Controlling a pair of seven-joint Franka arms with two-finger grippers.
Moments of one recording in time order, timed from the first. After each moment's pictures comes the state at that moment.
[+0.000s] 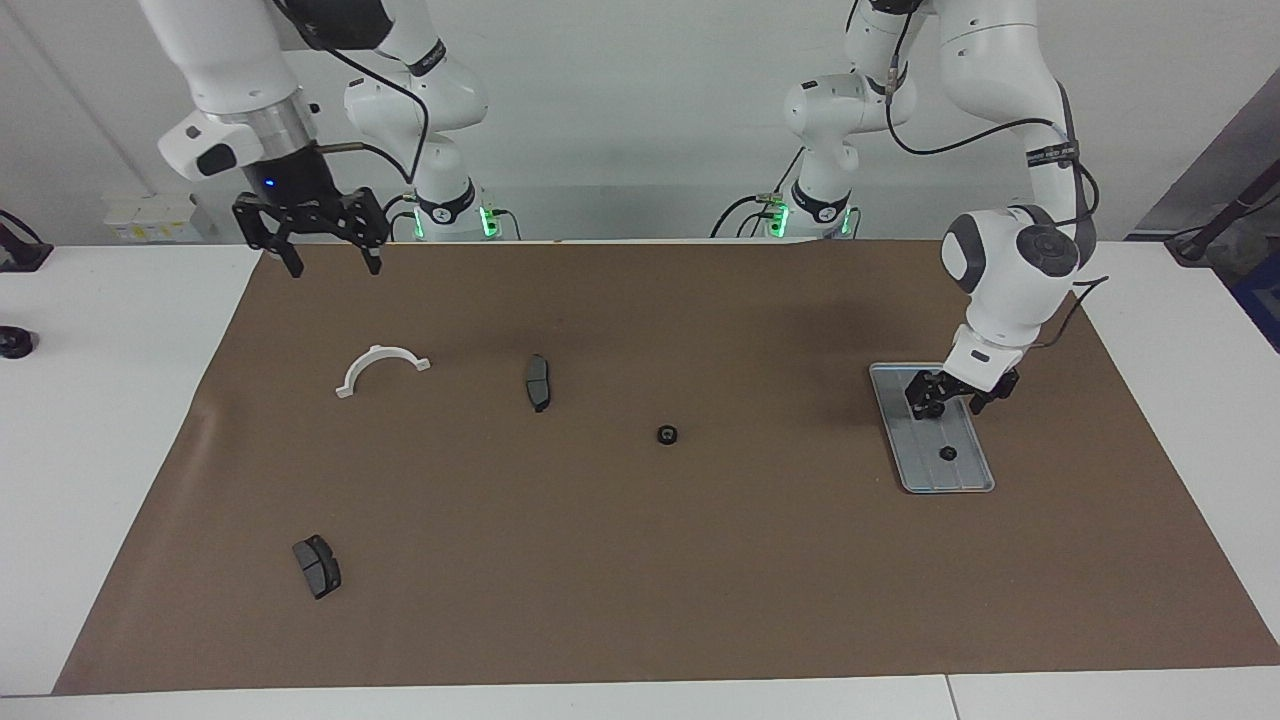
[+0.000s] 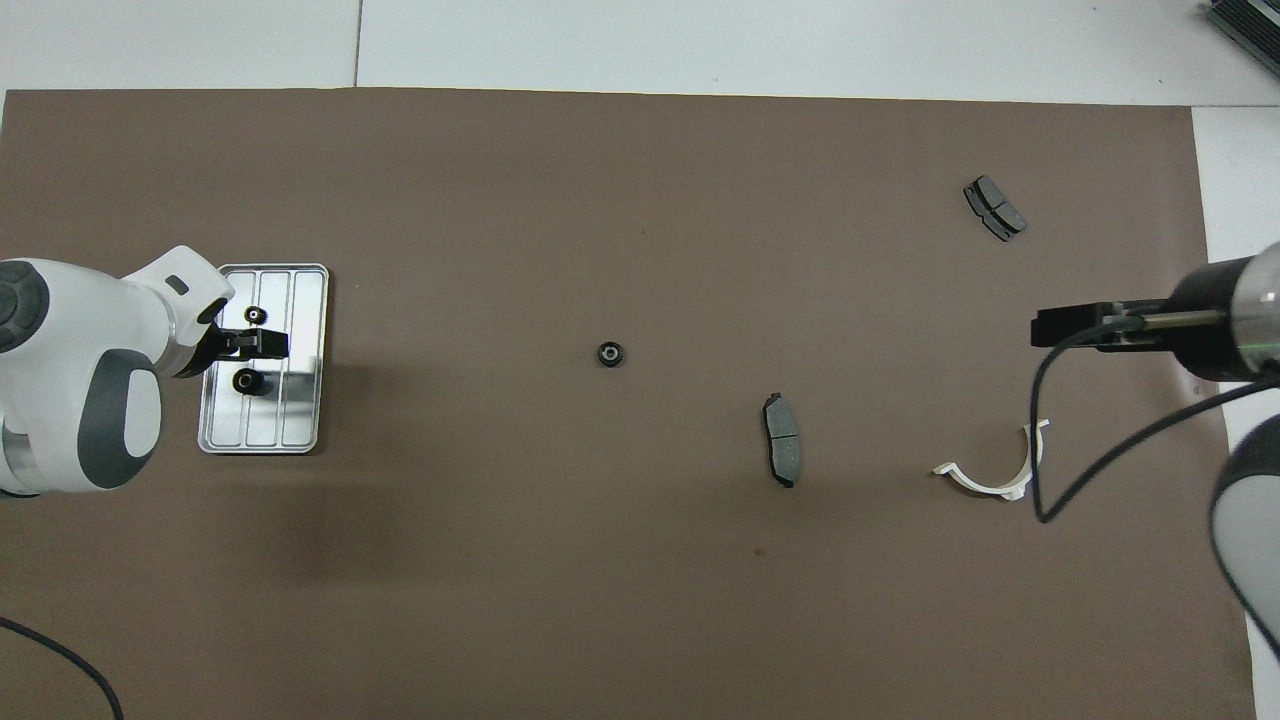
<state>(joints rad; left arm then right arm) 0.10 0.17 -0.08 -2.17 0.07 2.43 -0.01 0.22 -0.13 -0.11 -1.80 0.01 1.82 0.13</state>
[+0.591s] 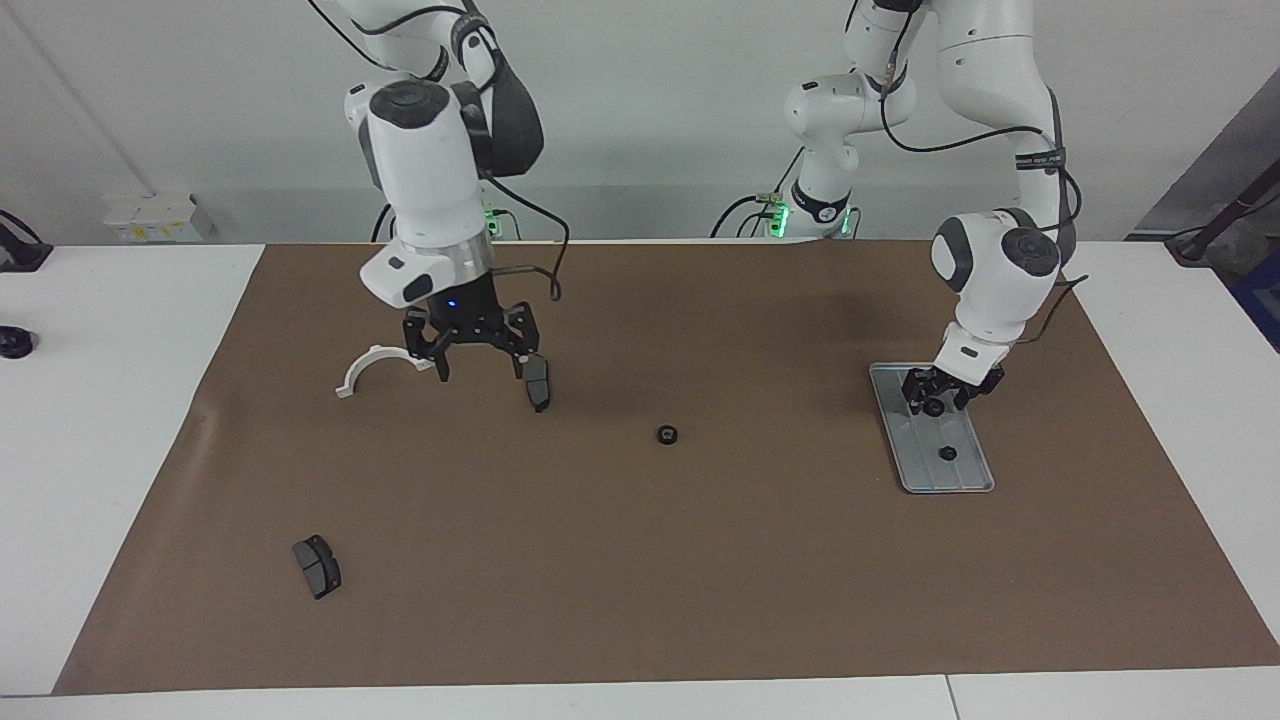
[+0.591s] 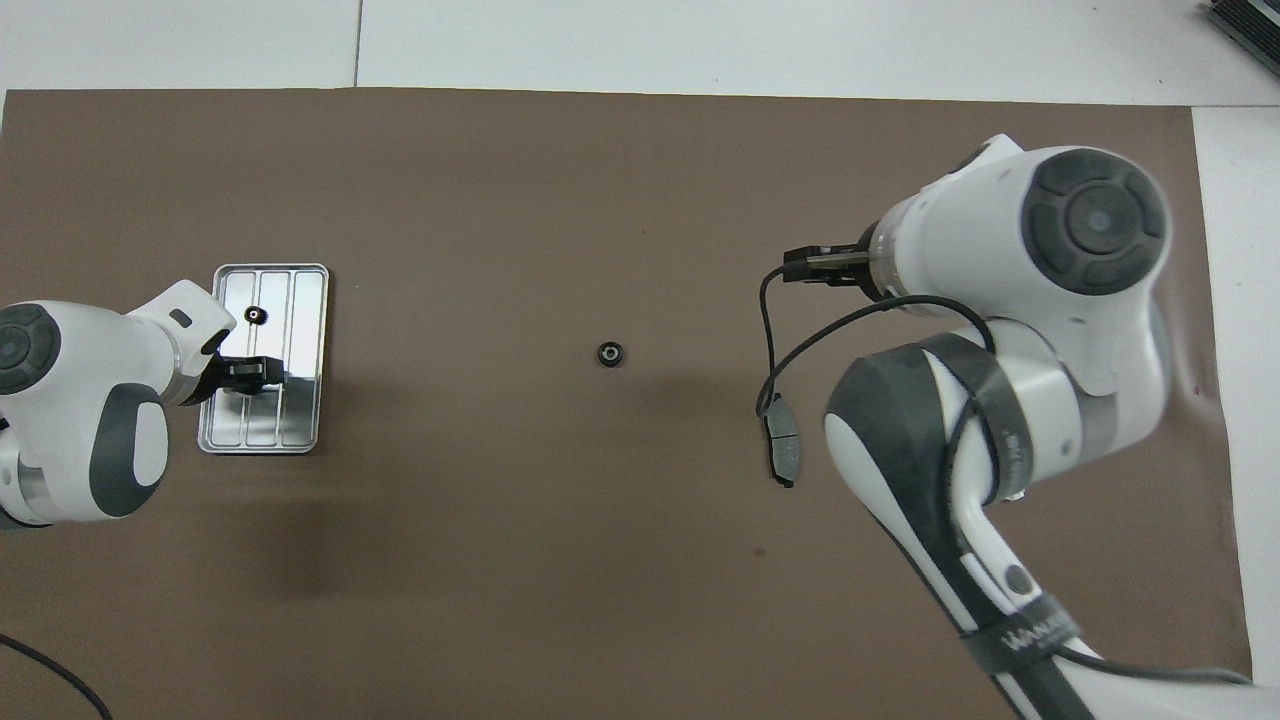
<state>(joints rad) 0.13 0.16 -0.08 -2.25 0.07 2.49 -0.01 0.44 0.21 -0.10 -1.70 -0.07 2.11 0.40</state>
